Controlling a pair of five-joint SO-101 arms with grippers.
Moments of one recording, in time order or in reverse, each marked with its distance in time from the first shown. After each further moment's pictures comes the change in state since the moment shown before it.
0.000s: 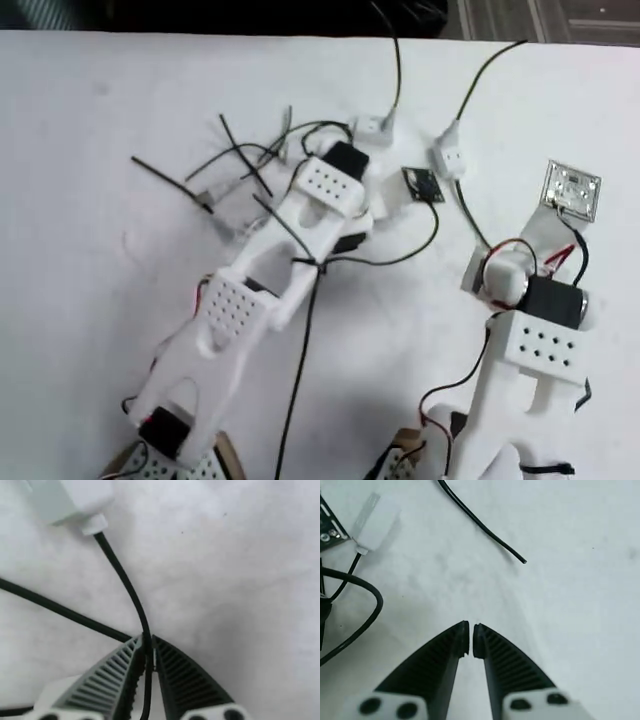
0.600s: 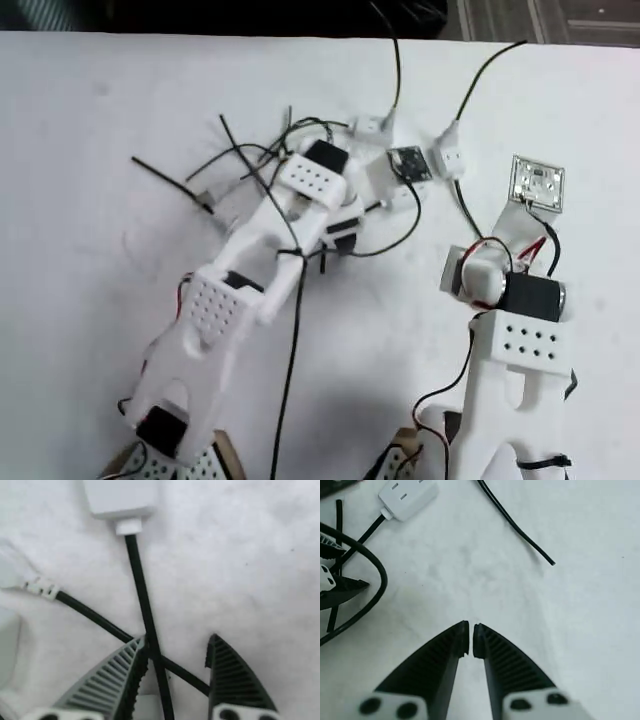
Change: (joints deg) left arm -2.9 -3.6 11.7 -17.5 0.0; right arm -5.9 0.0 1.2 -0.9 0.0
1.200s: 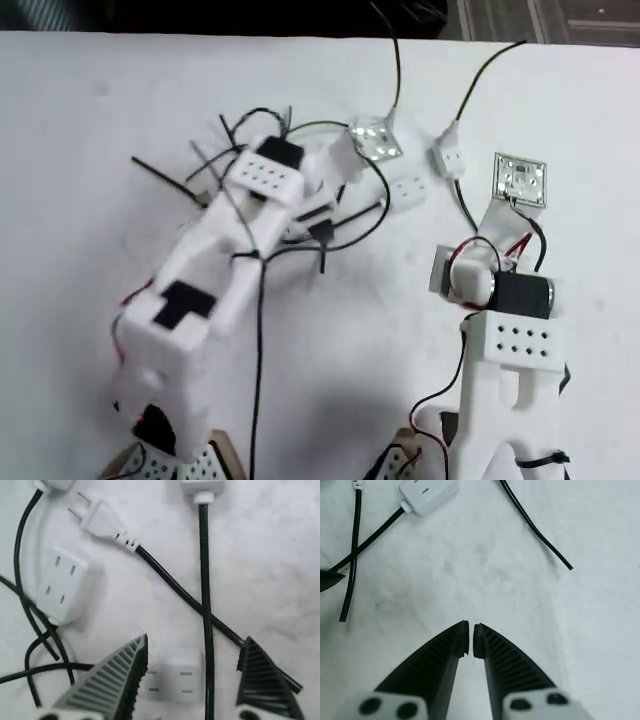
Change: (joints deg) left arm -5.1 -25.8 32.3 -17.1 0.4; right arm -4.2 0.0 0.0 0.0 0.1
